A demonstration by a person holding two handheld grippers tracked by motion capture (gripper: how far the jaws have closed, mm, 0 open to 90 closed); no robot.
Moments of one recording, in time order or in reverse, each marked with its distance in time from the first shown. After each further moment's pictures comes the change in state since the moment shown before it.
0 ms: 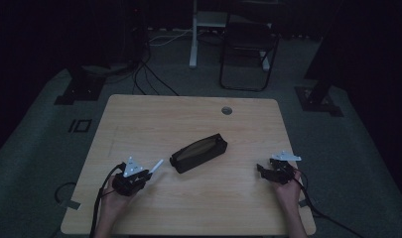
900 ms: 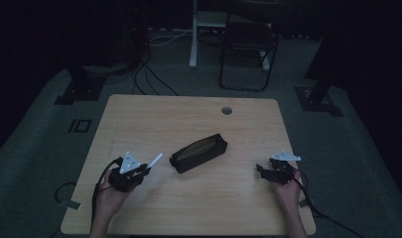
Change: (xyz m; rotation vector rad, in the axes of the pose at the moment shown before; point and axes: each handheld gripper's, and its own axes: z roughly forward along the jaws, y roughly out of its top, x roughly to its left) left arm 0.000 0.023 -0.023 -0.039 0.007 0.051; right arm 0.000 0.000 0.000 0.003 0.004 -0.005
